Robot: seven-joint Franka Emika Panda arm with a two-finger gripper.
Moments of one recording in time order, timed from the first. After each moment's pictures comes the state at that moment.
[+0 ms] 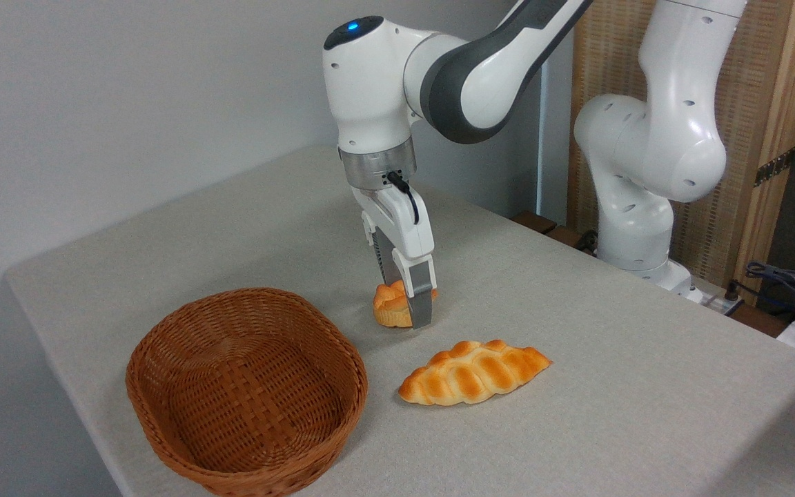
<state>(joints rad) -0.27 -0.36 0.02 -2.50 0.05 2.12 0.80</state>
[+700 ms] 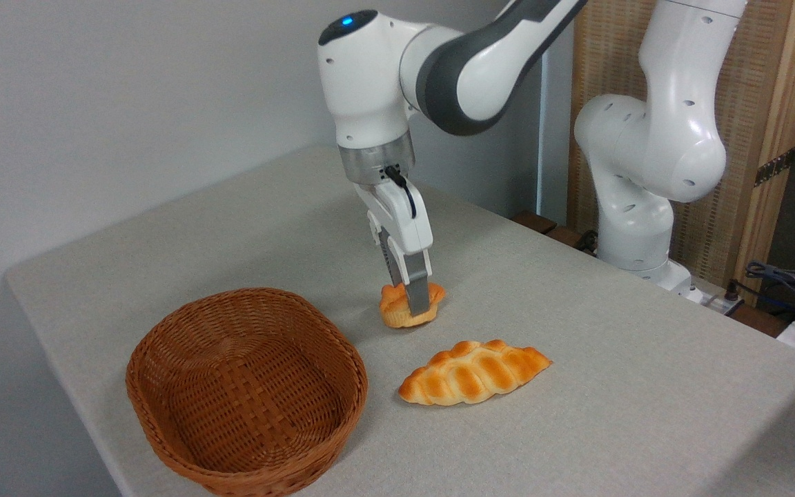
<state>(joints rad) -0.28 -0.36 0.02 -2.45 0.05 2.02 0.82</state>
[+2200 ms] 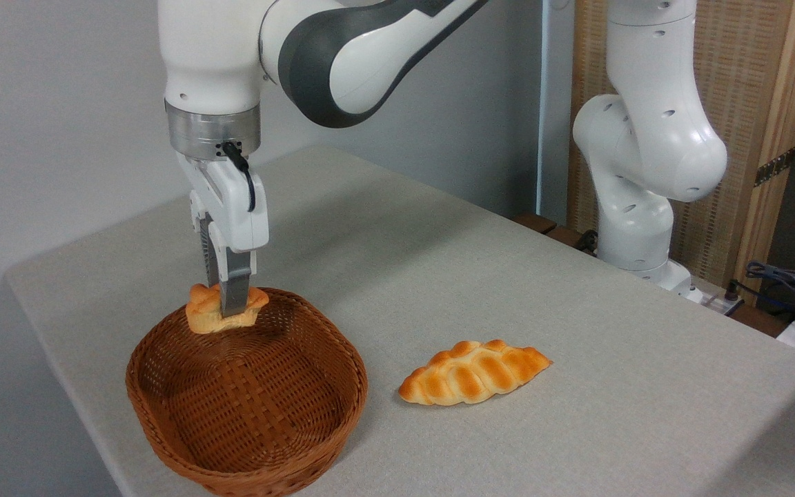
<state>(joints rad) -0.24 0.08 0.07 -1.80 -0.15 2.07 0.82</state>
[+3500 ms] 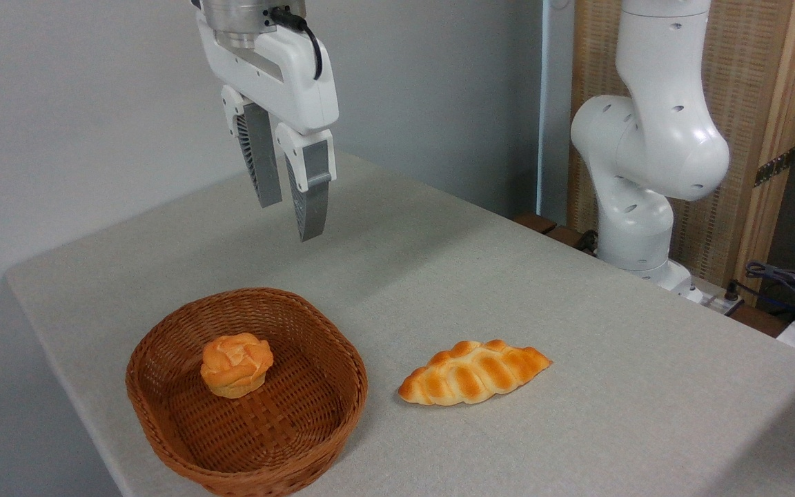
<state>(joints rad) -0.18 -0.04 0.08 -1.62 -0.08 1.63 0.74</state>
